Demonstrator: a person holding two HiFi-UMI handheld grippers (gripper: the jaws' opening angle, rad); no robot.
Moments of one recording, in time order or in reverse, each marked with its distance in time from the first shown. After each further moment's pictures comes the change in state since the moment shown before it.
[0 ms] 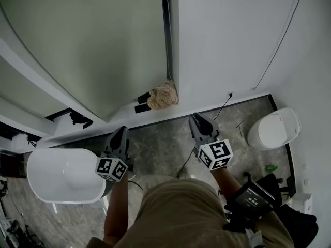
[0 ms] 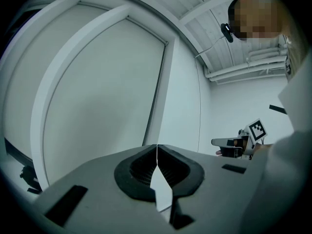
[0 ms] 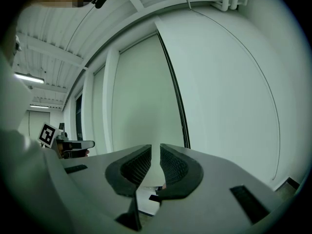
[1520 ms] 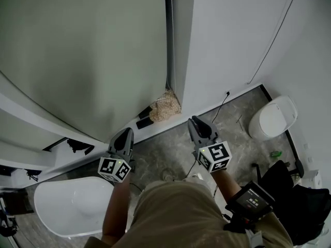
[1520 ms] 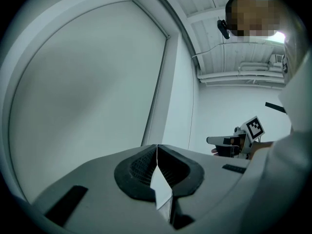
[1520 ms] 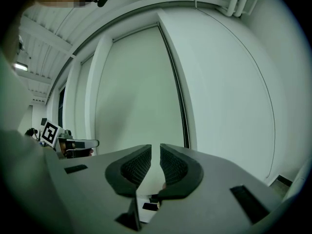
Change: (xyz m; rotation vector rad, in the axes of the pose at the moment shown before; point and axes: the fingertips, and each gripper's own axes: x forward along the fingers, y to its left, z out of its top) left arm 0.092 0.153 0.021 0.003 0.063 -0.250; right arm 0.150 0.052 -0.003 -0.011 0.012 -0.174
